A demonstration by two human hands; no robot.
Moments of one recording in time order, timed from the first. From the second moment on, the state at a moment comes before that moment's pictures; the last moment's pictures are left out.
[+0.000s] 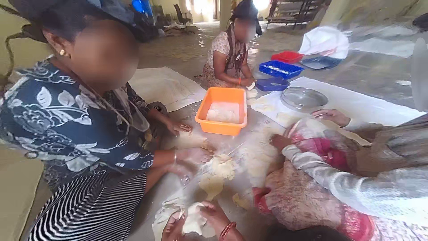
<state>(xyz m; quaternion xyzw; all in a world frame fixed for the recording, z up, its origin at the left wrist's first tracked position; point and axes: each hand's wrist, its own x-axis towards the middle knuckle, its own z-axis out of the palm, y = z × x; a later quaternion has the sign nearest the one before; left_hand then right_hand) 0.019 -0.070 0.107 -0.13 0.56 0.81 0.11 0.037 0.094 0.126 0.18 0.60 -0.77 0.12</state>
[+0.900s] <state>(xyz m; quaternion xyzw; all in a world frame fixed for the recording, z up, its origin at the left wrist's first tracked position) 0.019 -0.071 0.117 -0.15 0.57 0.79 0.14 0.030 0.110 0.120 0.28 0.43 -0.85 0.11</state>
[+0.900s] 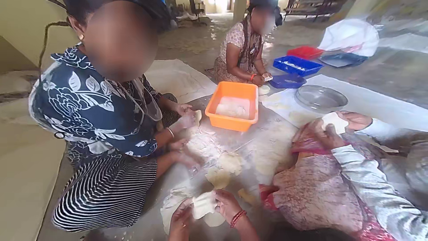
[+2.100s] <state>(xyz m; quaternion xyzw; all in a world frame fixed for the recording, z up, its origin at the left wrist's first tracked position) 0.024 -0.055 0.117 -0.22 0.56 0.79 0.12 0.042 0.108 0.130 0.17 0.52 -0.81 0.20</state>
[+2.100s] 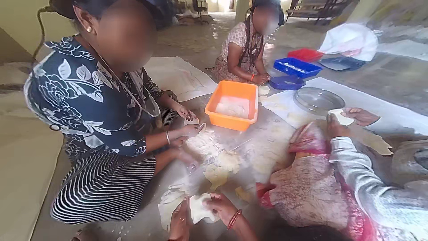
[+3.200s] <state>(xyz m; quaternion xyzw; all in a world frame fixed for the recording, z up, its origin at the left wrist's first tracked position) 0.015 -0.079 0.092 -0.27 0.48 0.82 0.16 0.035 0.124 0.138 0.26 0.67 -0.70 0.03</state>
